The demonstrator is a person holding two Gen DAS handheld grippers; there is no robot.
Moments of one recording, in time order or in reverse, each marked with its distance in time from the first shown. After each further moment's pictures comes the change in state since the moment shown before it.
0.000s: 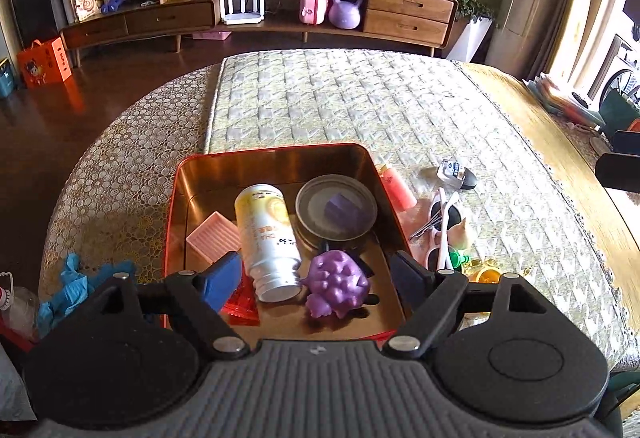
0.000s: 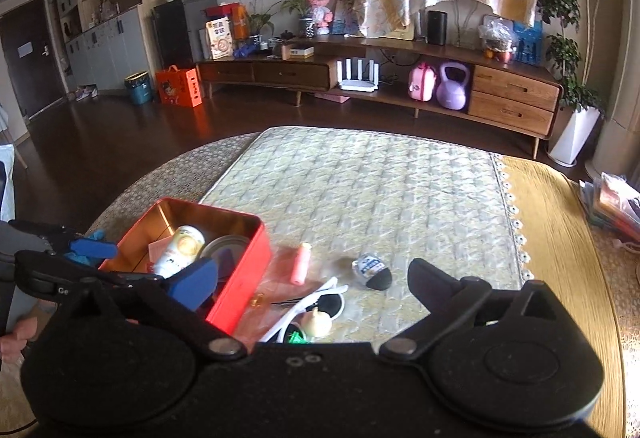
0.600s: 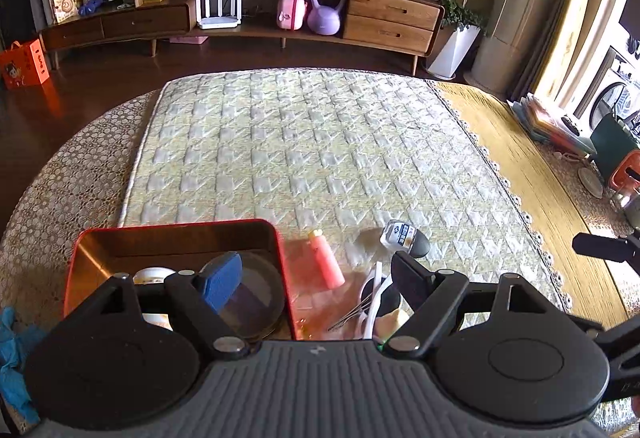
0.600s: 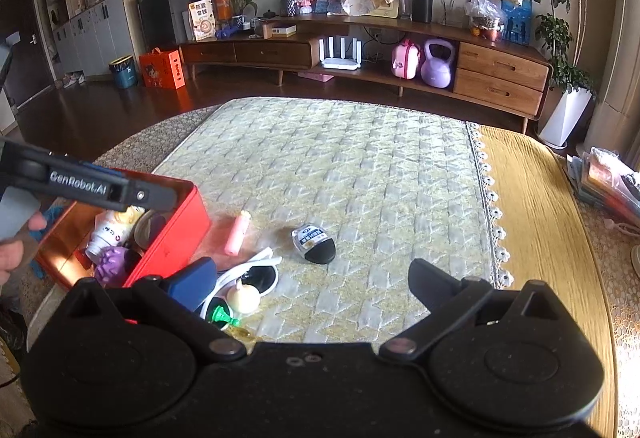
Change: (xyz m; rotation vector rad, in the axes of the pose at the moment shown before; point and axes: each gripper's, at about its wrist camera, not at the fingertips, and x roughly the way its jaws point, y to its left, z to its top) left arm 0.057 -0.069 0.072 -0.020 0.009 -0.043; right arm 0.044 -0.050 -0.029 -0.039 0.064 -0.013
